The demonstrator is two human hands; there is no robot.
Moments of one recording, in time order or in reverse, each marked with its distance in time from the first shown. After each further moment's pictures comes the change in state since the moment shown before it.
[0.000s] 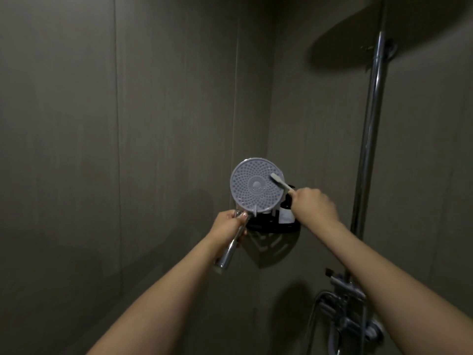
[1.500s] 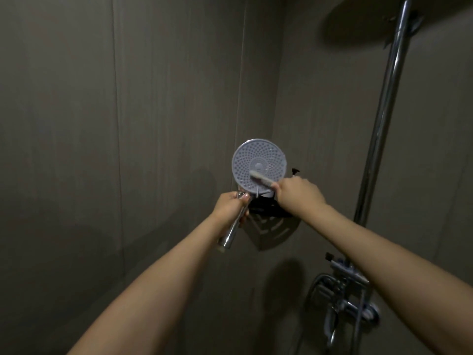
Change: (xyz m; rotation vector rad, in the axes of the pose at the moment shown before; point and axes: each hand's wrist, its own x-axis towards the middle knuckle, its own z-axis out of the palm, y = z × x) left_hand 0.012 -0.007 -0.001 -0.031 0.022 0.000; right_hand 0.007 -0.017 0.014 0.133 -0.096 -0.059
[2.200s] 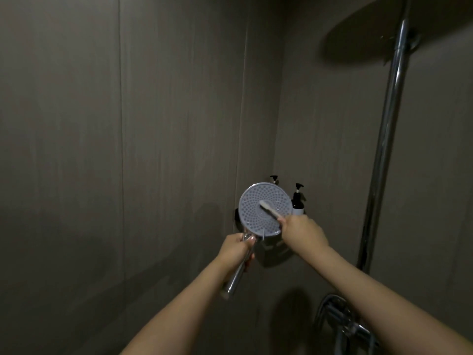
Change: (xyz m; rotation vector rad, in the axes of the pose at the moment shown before) left_hand -0.014 -0.042 0.004 0.038 -0.067 -0.124; right_hand -0.023 0.010 0.042 0.015 -0.106 0.025
